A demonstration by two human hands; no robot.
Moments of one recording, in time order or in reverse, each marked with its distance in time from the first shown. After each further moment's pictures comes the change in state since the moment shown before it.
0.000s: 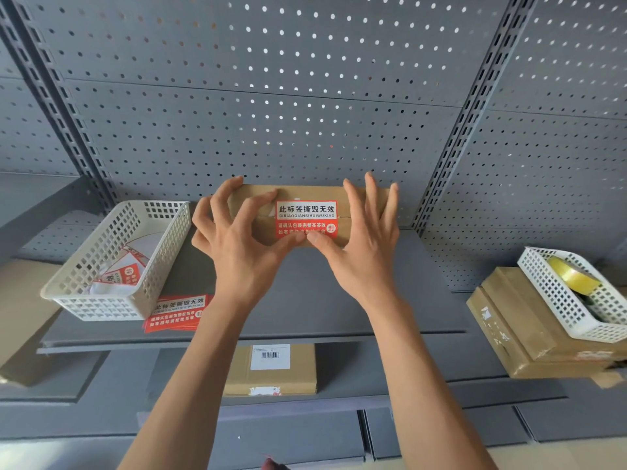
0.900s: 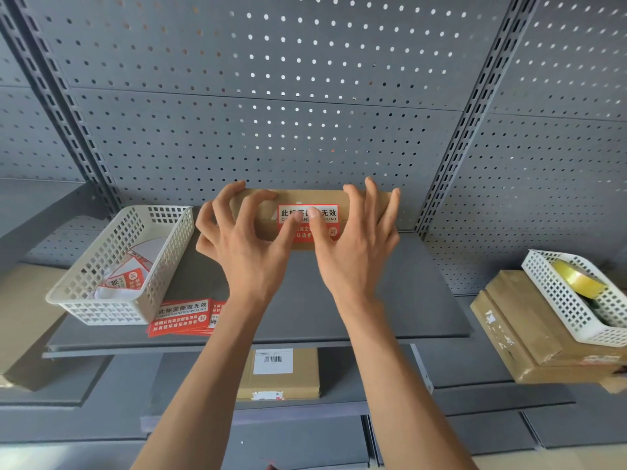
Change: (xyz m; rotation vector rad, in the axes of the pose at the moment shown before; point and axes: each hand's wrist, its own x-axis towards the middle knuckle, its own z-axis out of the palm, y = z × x) left_hand 0.003 0.016 0.010 0.001 0.110 -0.117; right_hand 0.004 -0.025 0.021 -0.111 0.293 0.131
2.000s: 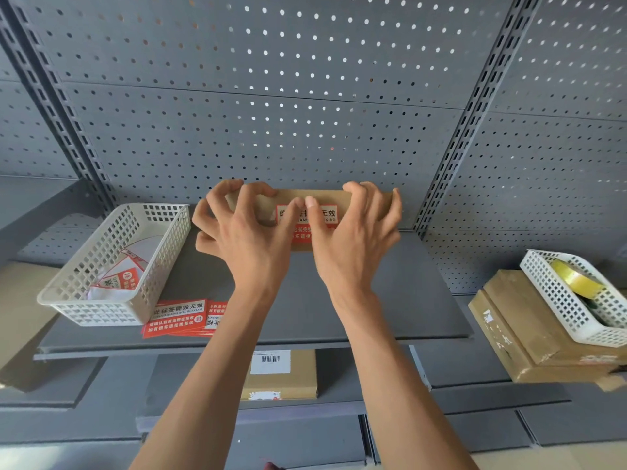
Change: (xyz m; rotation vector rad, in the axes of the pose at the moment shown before) left_hand 0.009 0.017 0.005 0.009 0.029 -0.116; right_hand 0.008 -0.009 0.005 -0.009 0.048 0.071
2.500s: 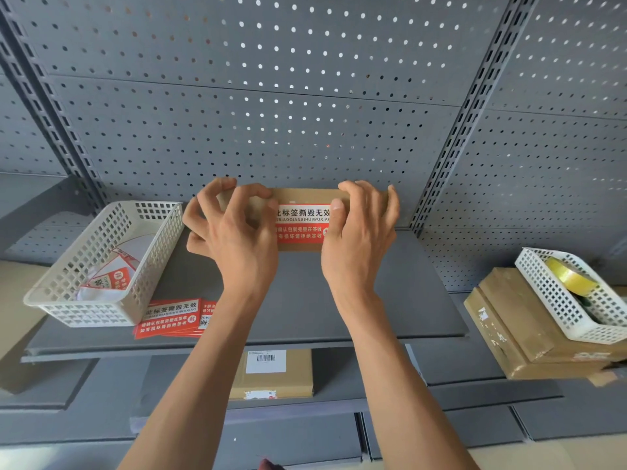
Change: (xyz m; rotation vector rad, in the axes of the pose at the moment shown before) left_hand 0.001 -0.007 -0.002 -0.073 -0.020 -0.019; right_hand 0.002 0.008 -0.004 0.147 -0.011 -0.014
